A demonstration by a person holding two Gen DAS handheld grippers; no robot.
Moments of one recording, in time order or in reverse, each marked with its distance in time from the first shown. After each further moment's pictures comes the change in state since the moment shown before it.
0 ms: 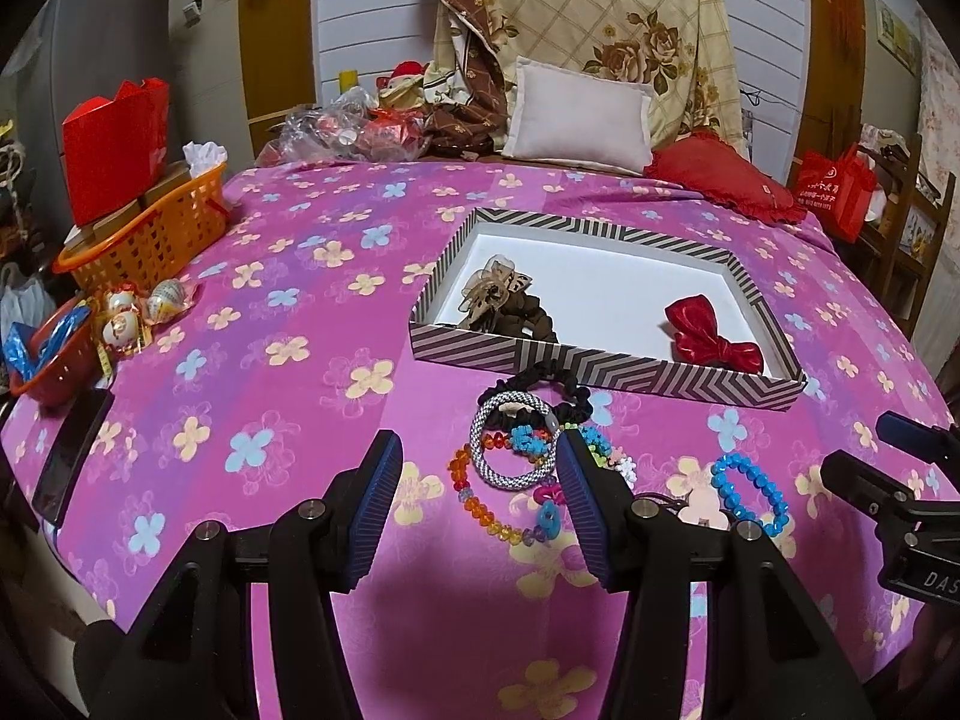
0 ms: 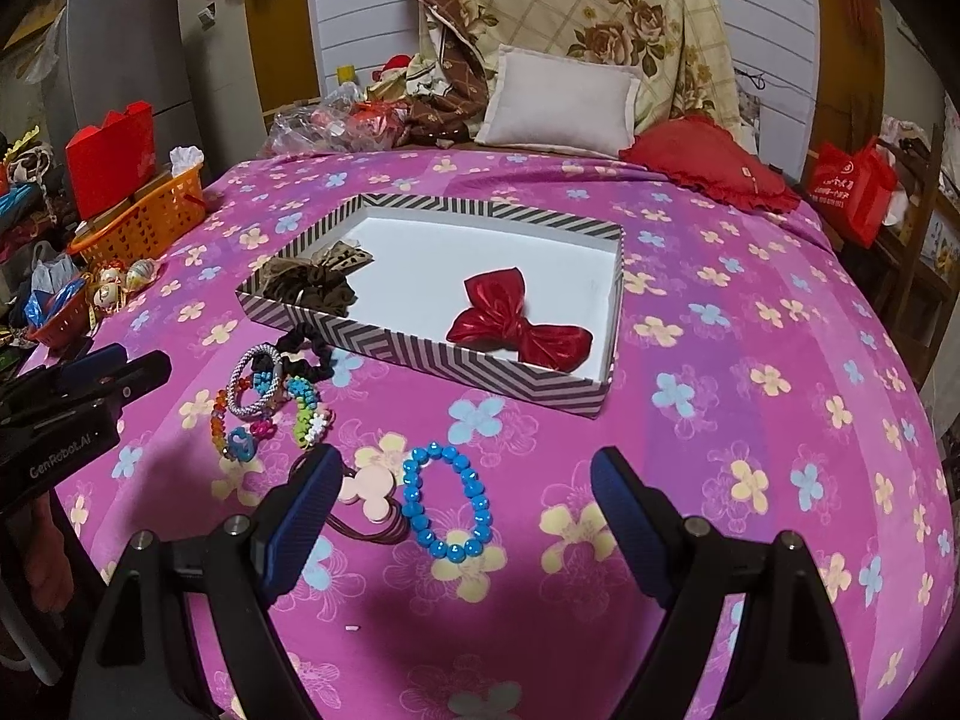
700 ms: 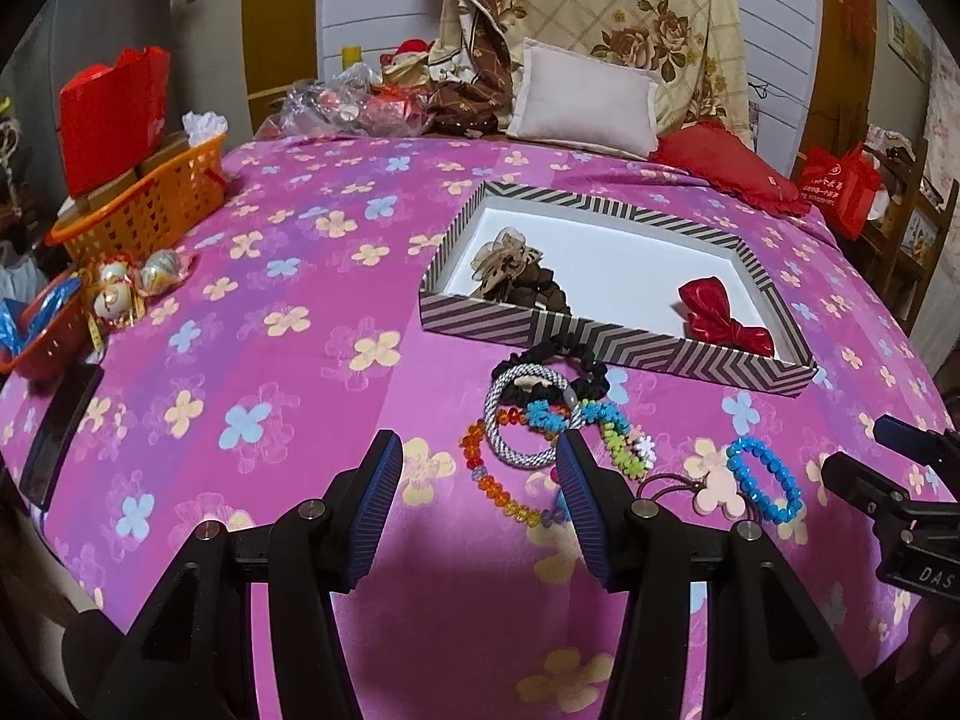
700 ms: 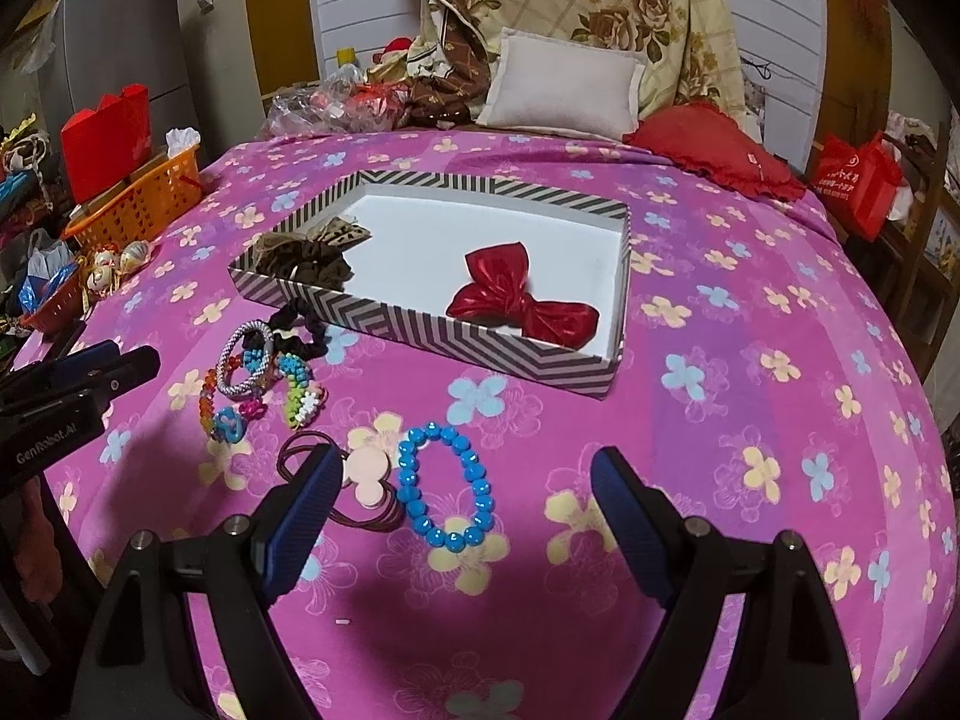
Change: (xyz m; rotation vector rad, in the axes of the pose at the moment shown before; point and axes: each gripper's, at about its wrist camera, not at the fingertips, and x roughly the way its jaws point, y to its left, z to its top) left arm 0.014 0.014 -0.010 -0.027 0.051 -0.023; right arm 0.014 0.003 -0.007 -0.007 0.041 -0.004
